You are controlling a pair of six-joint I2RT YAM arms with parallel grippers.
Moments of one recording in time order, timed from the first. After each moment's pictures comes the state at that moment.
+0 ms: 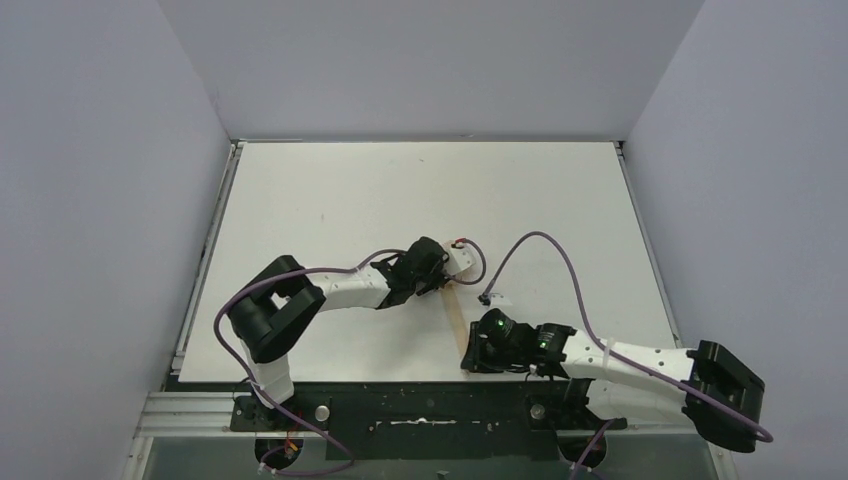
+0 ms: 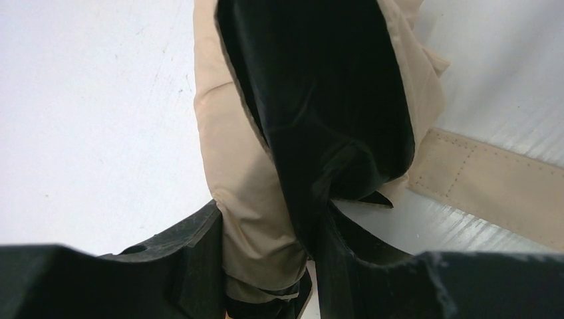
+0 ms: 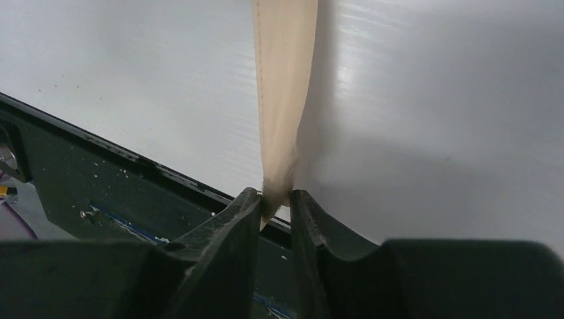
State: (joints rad) left arm -0.88 1.81 0.97 0.07 -0.23 0.37; right arm 1.06 1.06 0.39 -0.32 0.03 0.99
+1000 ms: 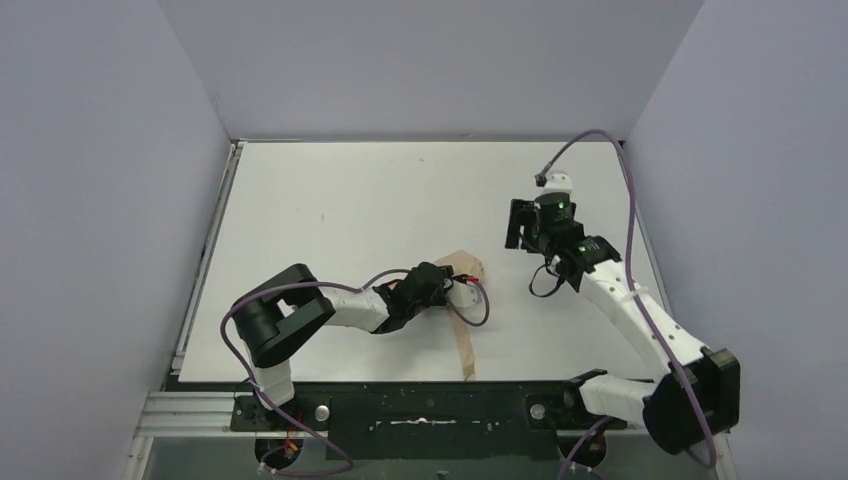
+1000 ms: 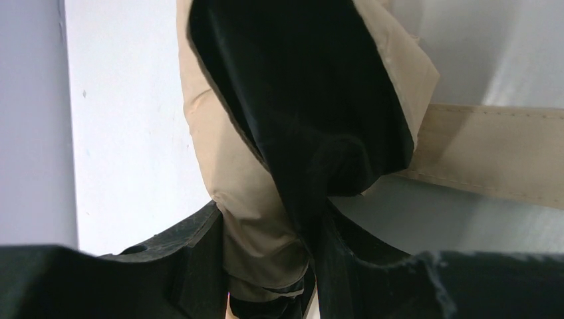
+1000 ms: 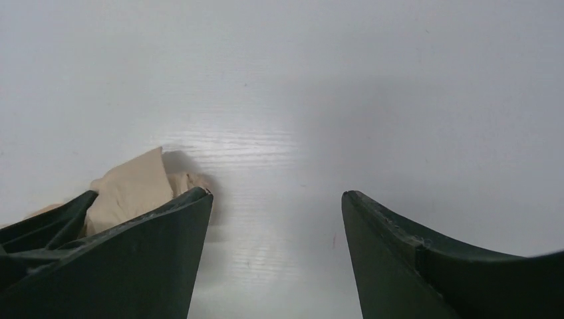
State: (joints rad) left arm -0.98 1.81 0.81 0.36 -0.27 0.68; right arm 0.38 1.13 0.92 -0.48 0.30 0.33
